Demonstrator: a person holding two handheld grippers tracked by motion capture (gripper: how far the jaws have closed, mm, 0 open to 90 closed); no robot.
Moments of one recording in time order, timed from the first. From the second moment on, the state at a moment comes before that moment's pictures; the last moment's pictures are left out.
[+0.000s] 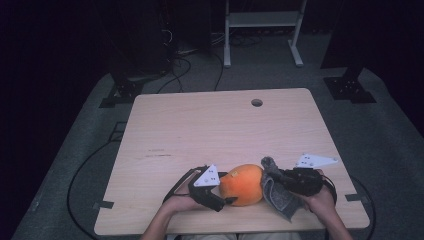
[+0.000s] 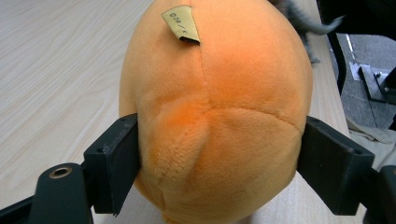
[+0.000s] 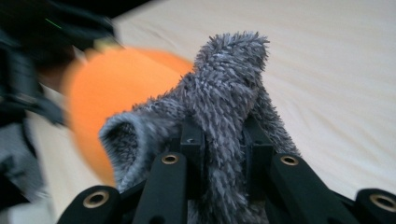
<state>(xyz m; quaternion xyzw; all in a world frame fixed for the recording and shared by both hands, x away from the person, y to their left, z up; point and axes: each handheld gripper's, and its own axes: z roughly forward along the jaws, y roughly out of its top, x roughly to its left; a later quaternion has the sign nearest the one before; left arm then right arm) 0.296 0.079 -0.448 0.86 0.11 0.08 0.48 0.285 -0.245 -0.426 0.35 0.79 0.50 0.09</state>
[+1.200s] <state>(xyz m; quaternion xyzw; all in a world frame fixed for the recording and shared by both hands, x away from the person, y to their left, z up) 0.301 0.082 -0.450 0.86 0.13 0.06 0.48 0.295 -0.246 -0.435 0.37 0.79 0.49 0.07</state>
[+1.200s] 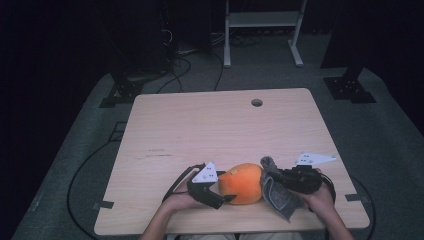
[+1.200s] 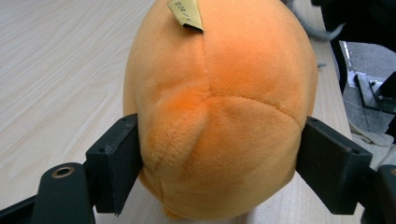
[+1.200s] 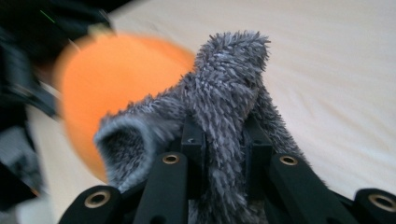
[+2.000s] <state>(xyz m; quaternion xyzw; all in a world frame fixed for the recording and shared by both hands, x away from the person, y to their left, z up) 0.282 0.060 -0.449 0.87 0.06 0.12 0.47 0.275 -0.214 -0.402 0.30 0.79 0.52 0.10</state>
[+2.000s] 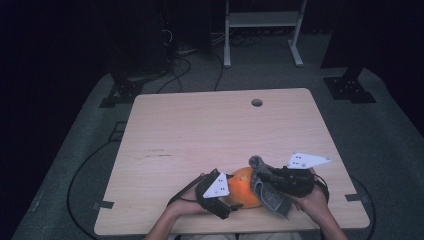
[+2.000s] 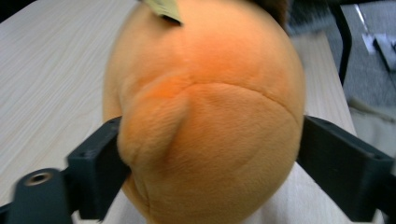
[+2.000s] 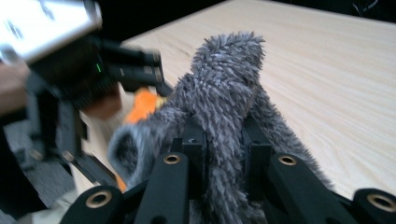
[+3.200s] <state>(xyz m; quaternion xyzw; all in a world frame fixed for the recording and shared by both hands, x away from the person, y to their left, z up) 0.286 0.068 -0.450 0.87 0.08 0.11 0.47 0.294 -0.251 -0.426 0.38 0.78 0.49 0.10</state>
